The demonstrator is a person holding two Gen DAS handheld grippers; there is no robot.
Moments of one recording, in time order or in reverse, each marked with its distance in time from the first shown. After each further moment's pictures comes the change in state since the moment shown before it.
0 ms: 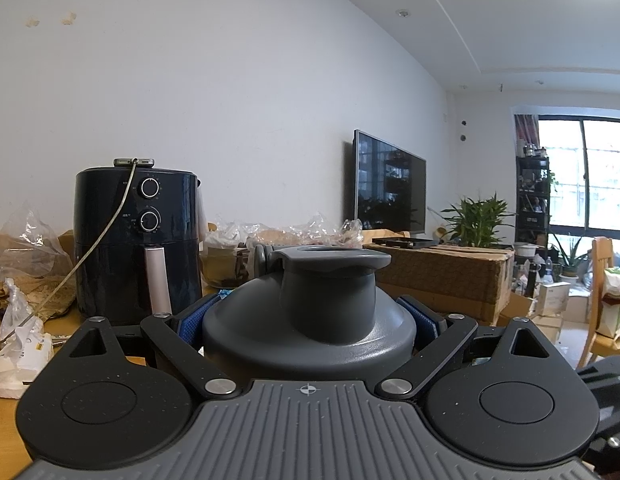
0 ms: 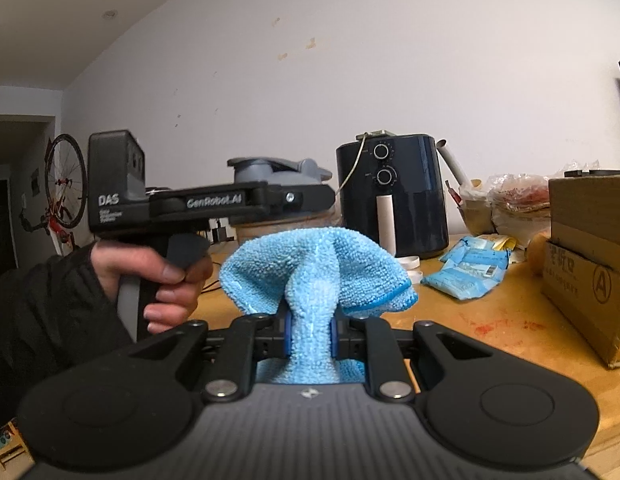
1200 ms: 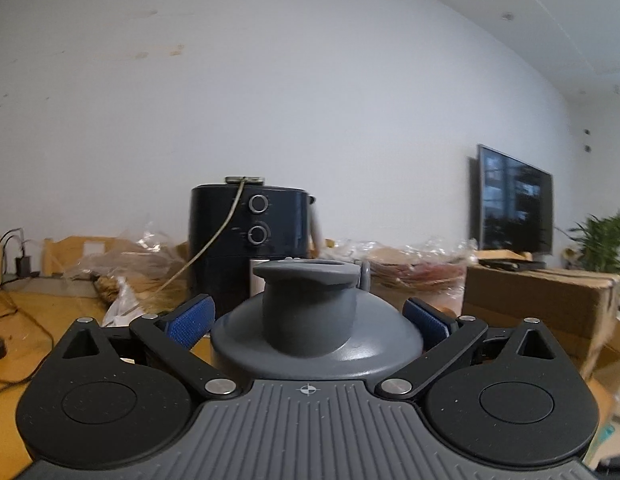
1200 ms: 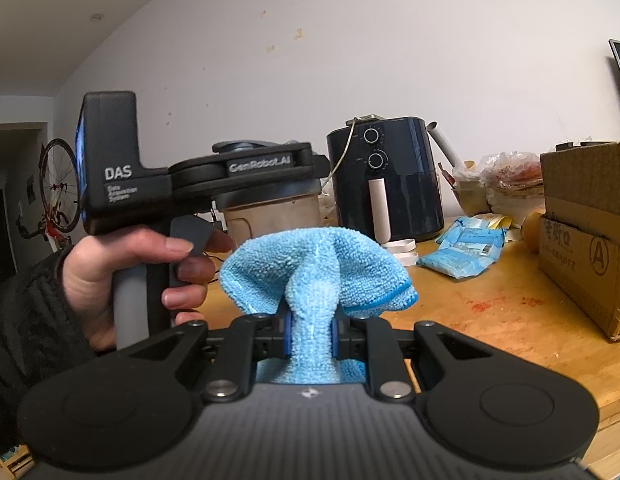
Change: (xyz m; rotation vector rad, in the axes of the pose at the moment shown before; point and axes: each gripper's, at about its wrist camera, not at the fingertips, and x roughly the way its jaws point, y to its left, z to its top) left arm 0.006 -0.055 0.006 -0.052 -0.050 0.469; right arm 0.002 -0.005 -0.007 0.046 0.023 -0.011
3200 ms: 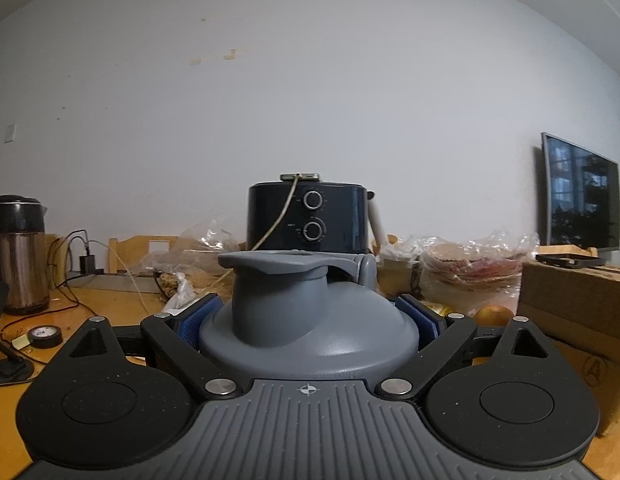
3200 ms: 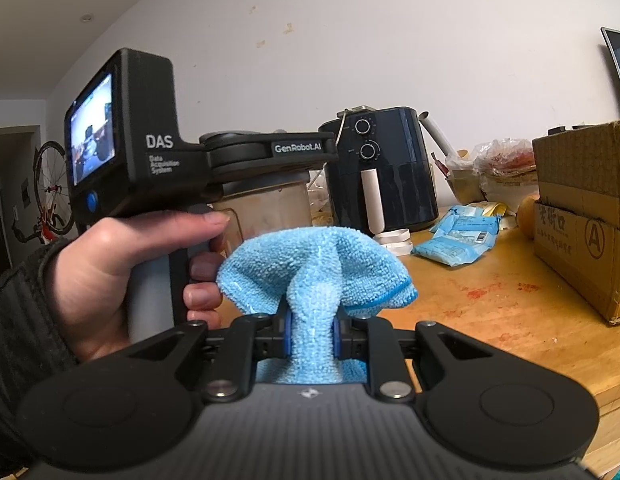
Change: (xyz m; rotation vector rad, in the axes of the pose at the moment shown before) left arm 0.004 -0.030 0.001 0.021 0.019 0.228; right arm 0.001 -0.003 -0.004 0.029 0.014 -0.013
